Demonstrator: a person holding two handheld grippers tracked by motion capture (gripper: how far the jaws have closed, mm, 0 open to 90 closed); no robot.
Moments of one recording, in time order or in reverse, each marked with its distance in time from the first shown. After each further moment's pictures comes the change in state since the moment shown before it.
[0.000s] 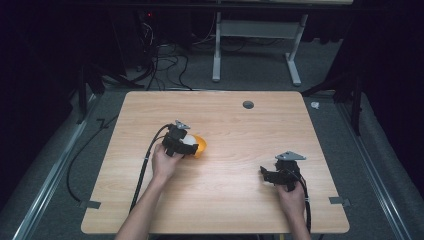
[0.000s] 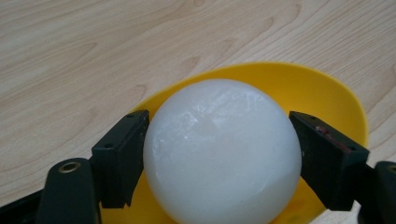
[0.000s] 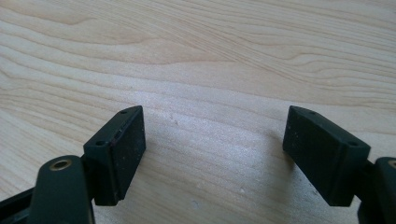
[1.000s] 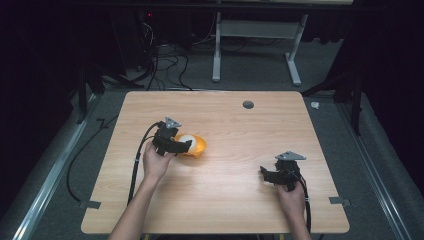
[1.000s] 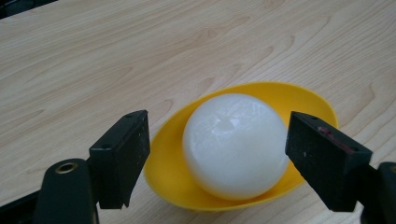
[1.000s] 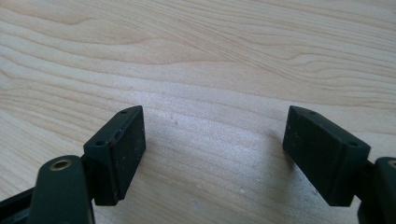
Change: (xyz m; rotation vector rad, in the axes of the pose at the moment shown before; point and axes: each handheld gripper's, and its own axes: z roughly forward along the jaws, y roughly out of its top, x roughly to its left) left arm 0.009 -0.002 -0.038 -0.085 0.036 0.005; right arm 0.000 0.000 0.000 0.000 0.000 0.002
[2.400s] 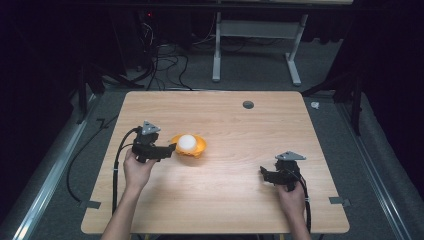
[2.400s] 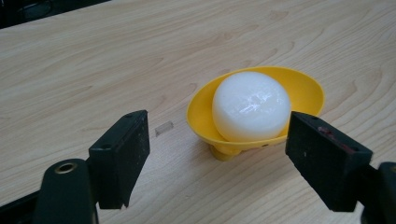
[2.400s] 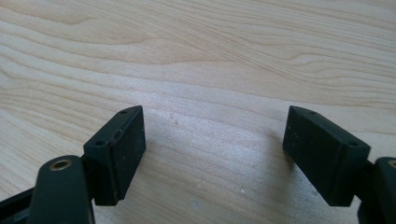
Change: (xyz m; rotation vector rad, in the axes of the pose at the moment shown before) left arm 0.019 -0.024 -0.057 -0.068 0.001 -0.051; right arm 0.000 0.000 0.000 0.000 0.002 -0.003
